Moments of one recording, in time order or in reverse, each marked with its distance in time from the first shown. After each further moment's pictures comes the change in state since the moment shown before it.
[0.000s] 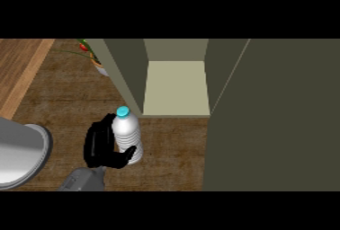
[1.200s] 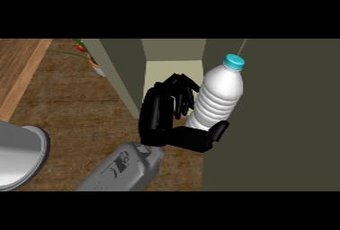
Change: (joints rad) left arm -0.363 -0.206 -0.169 -0.365 -0.267 0.612 0.526; right arm -0.081 0.046 -0.014 0.011 -0.017 0.004 0.073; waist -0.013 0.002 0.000
